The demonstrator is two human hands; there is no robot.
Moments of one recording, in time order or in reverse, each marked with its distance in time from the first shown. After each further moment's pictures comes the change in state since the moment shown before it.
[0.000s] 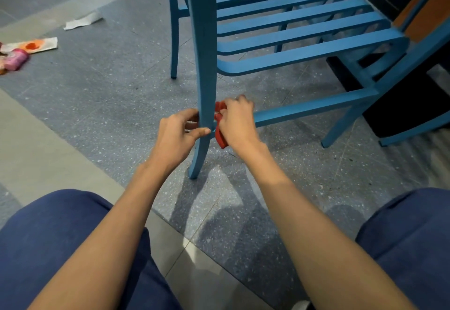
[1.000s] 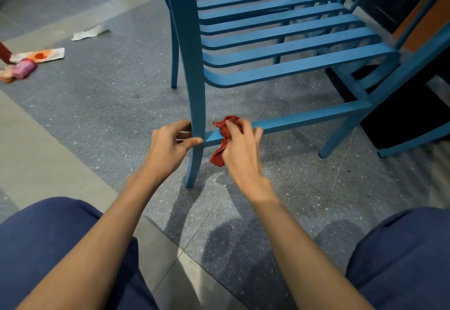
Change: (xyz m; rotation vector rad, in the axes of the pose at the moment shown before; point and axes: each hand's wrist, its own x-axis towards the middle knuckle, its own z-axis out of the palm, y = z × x) left_hand 0.000 0.000 0.005 0.007 0.039 -0.024; right_hand -0.038 0.029 -0.007 -0.002 0.085 -0.074
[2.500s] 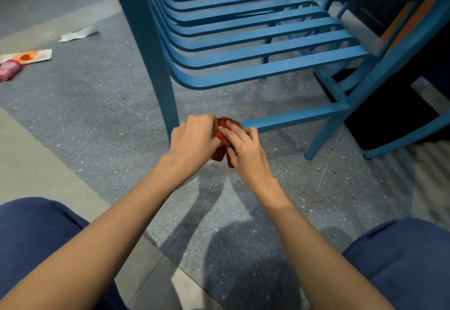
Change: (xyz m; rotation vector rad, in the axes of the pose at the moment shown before) left_hand 0.014 0.084 0.053 0.582 -0.105 0.008; right_hand 0.002 0.075 -0.017 -0.027 0.025 -0.351
